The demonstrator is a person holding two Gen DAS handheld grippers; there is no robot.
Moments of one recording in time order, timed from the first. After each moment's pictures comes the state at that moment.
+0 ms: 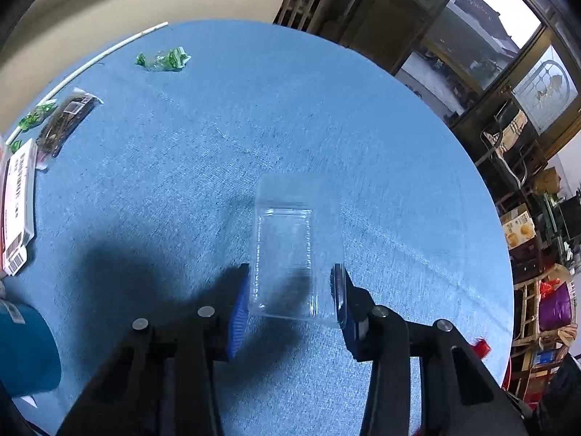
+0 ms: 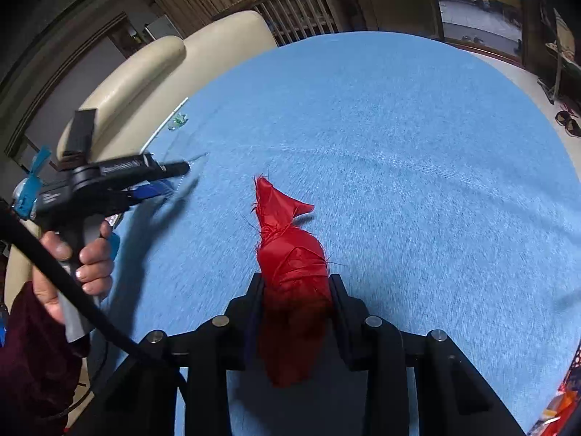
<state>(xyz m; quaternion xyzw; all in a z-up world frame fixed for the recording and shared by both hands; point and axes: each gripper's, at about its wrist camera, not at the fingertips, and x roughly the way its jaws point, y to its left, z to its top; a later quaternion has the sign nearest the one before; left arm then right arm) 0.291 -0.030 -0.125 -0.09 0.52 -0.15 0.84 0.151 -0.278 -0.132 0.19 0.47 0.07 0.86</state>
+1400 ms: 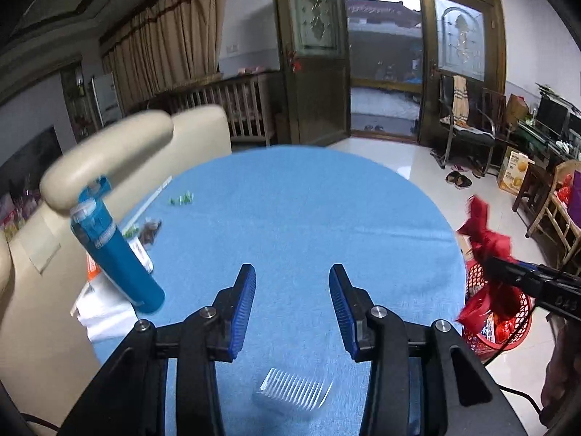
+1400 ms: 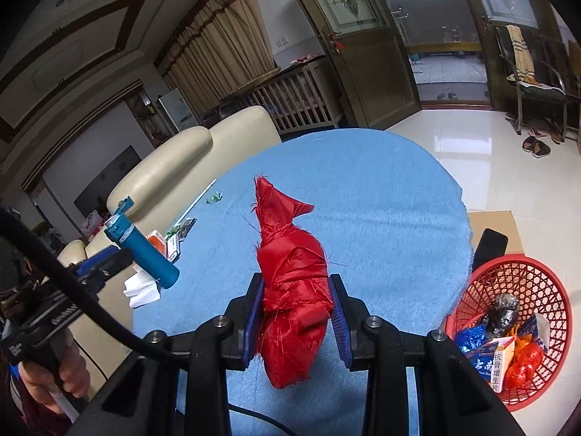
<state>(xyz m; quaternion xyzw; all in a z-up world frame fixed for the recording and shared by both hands) 0.026 -0.070 0.023 0.09 0.33 -0.17 0.92 -0.036 -0.319 -0.012 0.22 0.32 0.04 0.92</state>
